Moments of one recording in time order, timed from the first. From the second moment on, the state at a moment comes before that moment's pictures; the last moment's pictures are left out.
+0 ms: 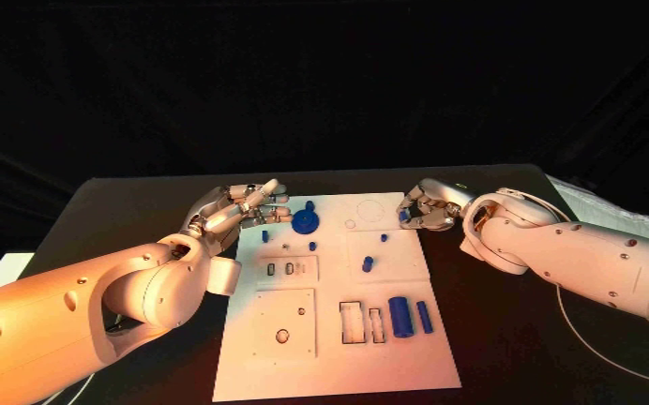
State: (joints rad) left arm 1.15 -0.93 -0.01 1.69 0.02 -0.33 0.43; left_hand 1.35 -0.01 0.08 0.21 0.07 0.98 0.22 0.12 0.07 1.04 0.16 0.10 0.07 1.09 0.12 0.18 0.18 0.17 0.90 0.23 0.33 0.13; right arm 1.20 -0.84 -0.03 1.30 -1.32 -0.29 0.04; right_hand 1.36 0.00 0.25 -0.03 0.16 1.11 0.12 0.11 0.08 1.46 0.04 1.36 1.31 1.46 -0.02 1.54 1.31 0.04 1.47 0.09 1.53 1.31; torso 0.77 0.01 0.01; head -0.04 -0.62
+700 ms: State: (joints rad) left arm 1.15 -0.93 -0.01 1.68 0.02 -0.33 0.43; left_hand 1.35 0.00 0.08 0.21 0.07 0.98 0.22 0.12 0.07 1.04 0.16 0.10 0.07 1.09 0.12 0.18 0.19 0.17 0.90 0.23 0.33 0.13; right arm 1.24 -0.78 -0.03 1.55 -1.26 -0.37 -0.11; right_hand 1.33 0.03 0.26 -0.01 0.14 1.11 0.13 0.11 0.08 1.45 0.03 1.32 1.33 1.47 -0.03 1.53 1.31 0.04 1.46 0.08 1.53 1.31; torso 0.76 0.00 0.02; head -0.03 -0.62
